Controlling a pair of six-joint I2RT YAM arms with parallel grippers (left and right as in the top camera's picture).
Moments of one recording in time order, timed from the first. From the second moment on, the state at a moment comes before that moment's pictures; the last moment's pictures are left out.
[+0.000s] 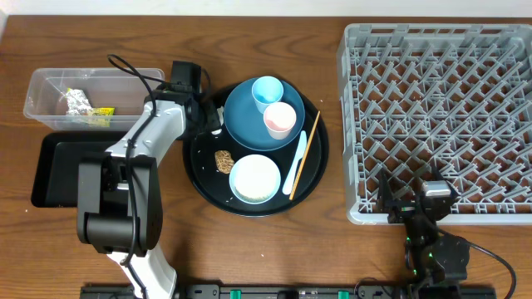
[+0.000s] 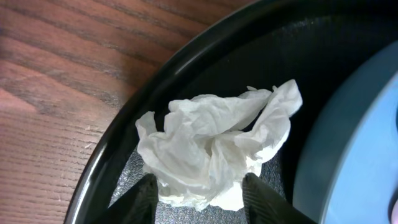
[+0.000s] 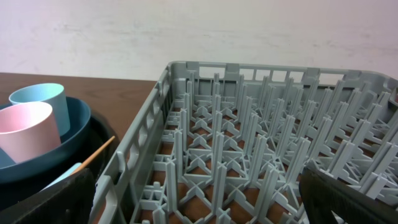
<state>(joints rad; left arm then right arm) -0.11 1.91 1.24 -0.58 0.08 -0.42 0.07 0.01 0.01 -0.07 0.00 -0.01</state>
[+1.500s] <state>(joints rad) 0.20 1.48 1.31 -0.74 -0.08 -0.34 0.07 0.01 0.01 -0.07 0.00 0.00</state>
